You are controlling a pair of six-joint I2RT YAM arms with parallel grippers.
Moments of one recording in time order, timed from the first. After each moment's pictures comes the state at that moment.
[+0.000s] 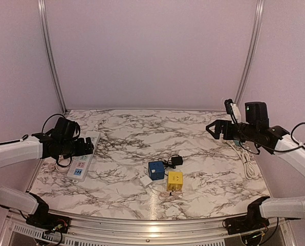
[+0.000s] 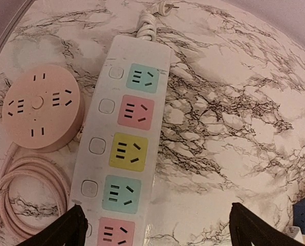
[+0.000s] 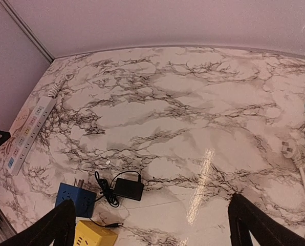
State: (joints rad) left arm -0.44 1.24 0.70 -0.32 -0.18 -0.53; right arm 0.32 1.03 0.87 -0.37 -0.22 0.25
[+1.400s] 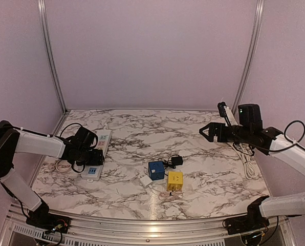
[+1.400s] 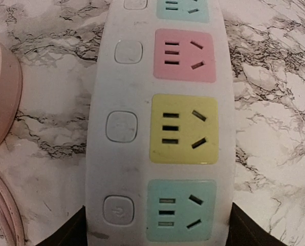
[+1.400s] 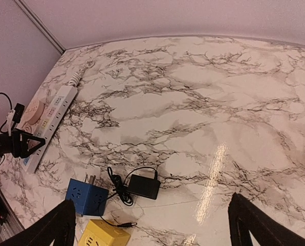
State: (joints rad) left arm -0.51 1.55 0.70 -0.17 -0.18 -0.50; right arm 0.37 1.08 0.84 -0.30 -0.25 0.29
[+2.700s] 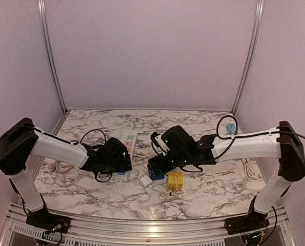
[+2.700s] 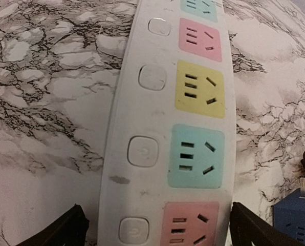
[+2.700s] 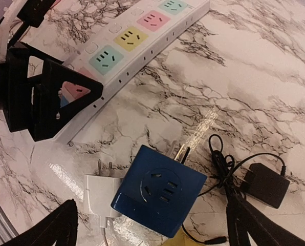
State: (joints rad) left arm -0.89 1.77 0.89 -0.09 -0.36 -0.88; right arm 1.00 1.65 1.08 -0.27 0.13 0.33
